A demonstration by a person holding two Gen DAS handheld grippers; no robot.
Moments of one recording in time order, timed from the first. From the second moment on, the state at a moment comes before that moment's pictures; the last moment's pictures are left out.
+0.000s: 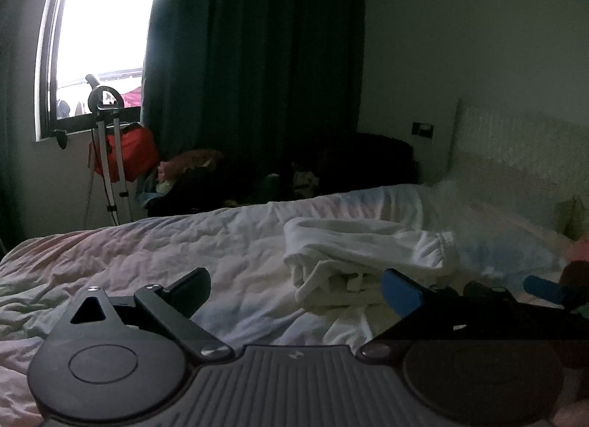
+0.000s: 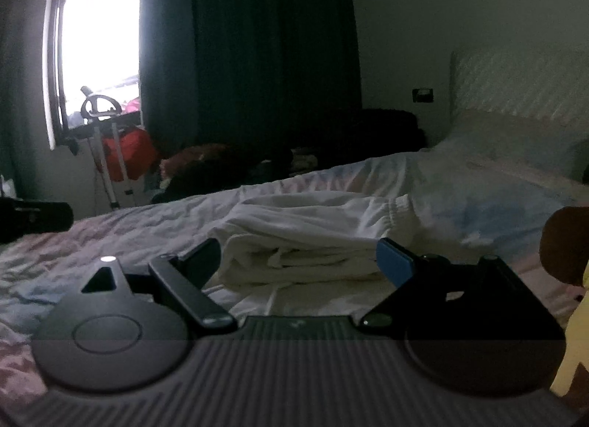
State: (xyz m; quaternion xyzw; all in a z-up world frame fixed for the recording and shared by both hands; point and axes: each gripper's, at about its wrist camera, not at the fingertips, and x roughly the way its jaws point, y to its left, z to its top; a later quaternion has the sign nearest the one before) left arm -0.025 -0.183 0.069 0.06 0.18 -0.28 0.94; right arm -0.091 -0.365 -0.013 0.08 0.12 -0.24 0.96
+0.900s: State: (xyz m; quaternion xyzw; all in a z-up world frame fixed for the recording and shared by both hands) left arm -0.024 -0.194 0.044 0.08 0.20 -0.27 0.94; right arm -0.089 -0.362 -0.015 0.07 0.14 -0.27 0.95
